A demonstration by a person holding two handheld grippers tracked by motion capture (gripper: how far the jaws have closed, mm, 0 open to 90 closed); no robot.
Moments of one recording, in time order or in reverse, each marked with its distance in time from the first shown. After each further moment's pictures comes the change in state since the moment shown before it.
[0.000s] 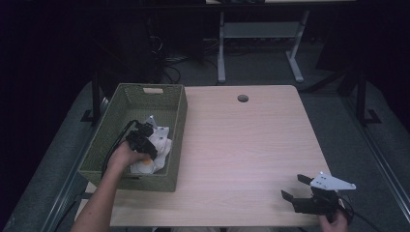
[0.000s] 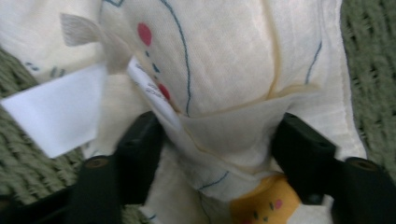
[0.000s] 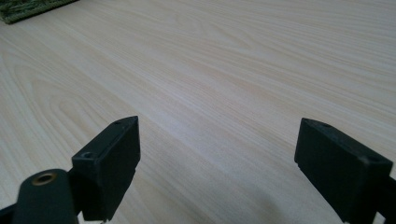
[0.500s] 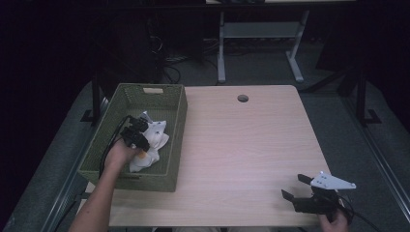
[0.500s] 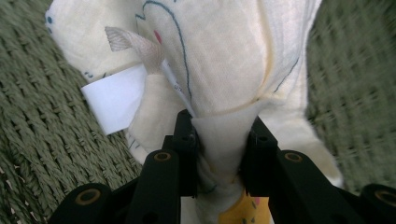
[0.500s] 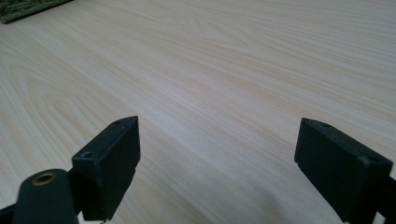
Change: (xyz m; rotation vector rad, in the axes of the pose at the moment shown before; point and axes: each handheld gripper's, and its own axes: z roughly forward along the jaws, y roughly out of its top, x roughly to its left) left arm 0.016 -0.008 -0.022 -0.139 -0.010 -0.052; right arm -0.003 -0.001 0.001 0.001 -0.003 0.009
